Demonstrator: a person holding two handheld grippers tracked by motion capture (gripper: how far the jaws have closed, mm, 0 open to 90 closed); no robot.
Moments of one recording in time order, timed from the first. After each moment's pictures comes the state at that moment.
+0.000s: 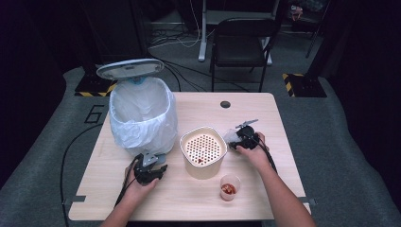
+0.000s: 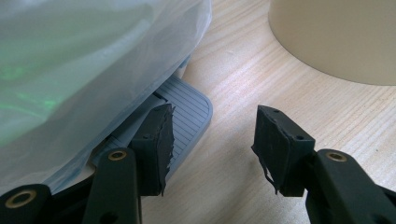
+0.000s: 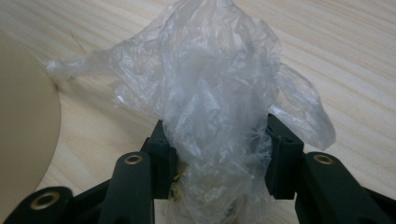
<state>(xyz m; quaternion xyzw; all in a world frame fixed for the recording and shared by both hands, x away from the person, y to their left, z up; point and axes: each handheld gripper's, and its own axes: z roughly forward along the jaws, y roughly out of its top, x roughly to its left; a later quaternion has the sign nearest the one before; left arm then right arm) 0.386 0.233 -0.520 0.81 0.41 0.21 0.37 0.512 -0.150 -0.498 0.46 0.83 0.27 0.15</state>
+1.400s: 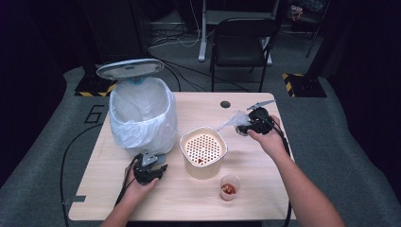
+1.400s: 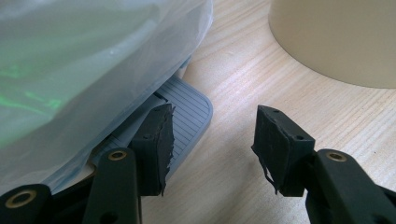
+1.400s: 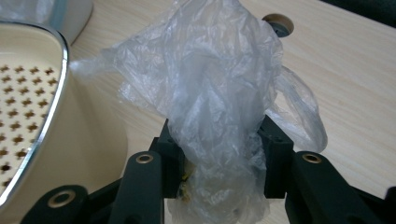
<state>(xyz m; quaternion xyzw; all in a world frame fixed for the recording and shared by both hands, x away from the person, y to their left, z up) 0.387 0.234 -0.519 0.81 0.41 0.21 0.37 0.499 -0.169 -0.389 0.44 0.82 0.32 0.15</state>
